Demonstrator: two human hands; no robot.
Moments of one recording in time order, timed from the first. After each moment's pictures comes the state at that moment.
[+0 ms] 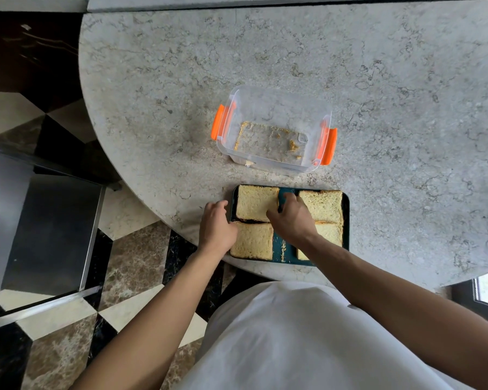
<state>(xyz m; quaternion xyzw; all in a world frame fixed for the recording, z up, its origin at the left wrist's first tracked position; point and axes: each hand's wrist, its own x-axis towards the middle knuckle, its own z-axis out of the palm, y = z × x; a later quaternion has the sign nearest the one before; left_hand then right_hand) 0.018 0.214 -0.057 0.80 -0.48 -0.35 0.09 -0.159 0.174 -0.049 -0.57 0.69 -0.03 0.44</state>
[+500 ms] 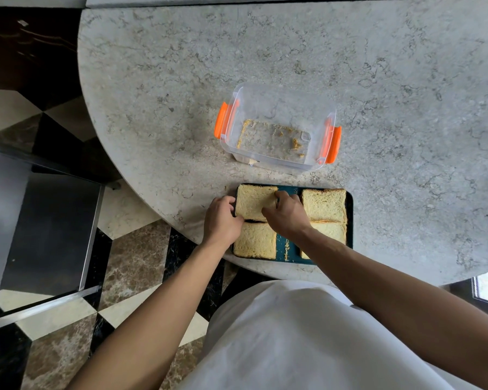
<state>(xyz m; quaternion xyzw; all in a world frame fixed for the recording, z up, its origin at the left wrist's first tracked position) 0.021 0.200 -0.067 0.80 -0.48 -0.36 0.11 -0.142 0.167 -0.055 -0.55 0.69 -0.01 0.48</state>
